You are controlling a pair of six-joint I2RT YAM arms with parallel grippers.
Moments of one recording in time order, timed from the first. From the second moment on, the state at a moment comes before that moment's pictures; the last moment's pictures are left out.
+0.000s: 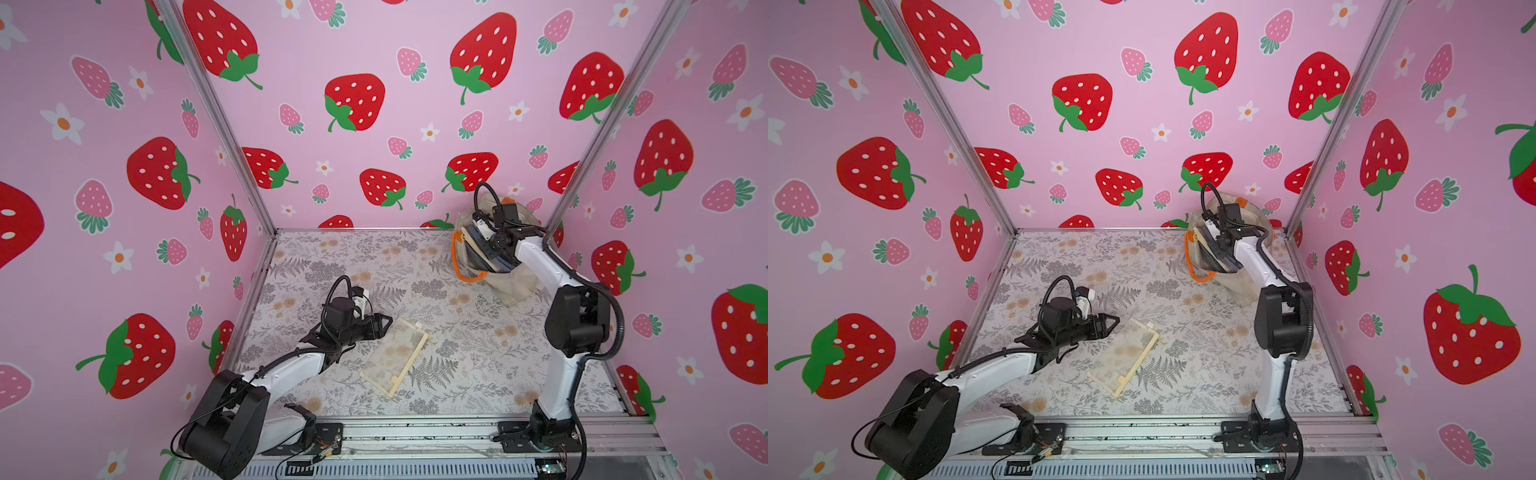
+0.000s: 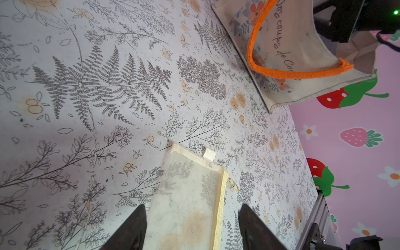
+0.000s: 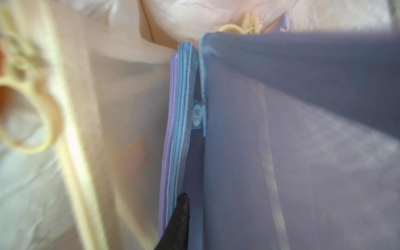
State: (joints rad) left arm -0.42 1.25 0.48 0.17 0.35 -0.56; right arm 0.26 1.96 1.74 -0.61 0.12 -0.47
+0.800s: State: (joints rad) left arm -0.42 1.25 0.48 0.18 0.36 -0.56; right arm 0.26 2.10 1.87 -0.68 0.23 -0.46
